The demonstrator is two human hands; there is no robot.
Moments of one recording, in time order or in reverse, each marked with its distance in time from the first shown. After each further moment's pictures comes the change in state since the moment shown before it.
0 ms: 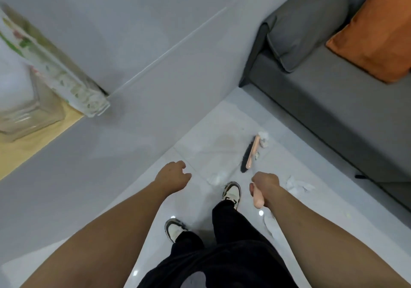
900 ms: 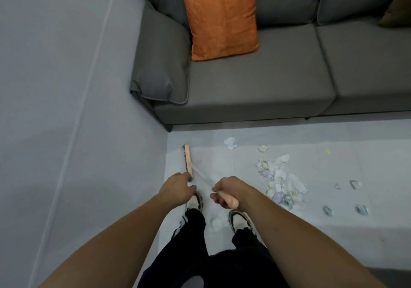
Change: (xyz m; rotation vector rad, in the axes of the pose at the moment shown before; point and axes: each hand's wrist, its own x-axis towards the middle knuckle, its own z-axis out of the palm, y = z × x) left_hand 0.102 0.298 -0.039 0.642 -0.161 0.519; right_hand 0.044 -0.099 -0.086 0.489 -0.422 0.000
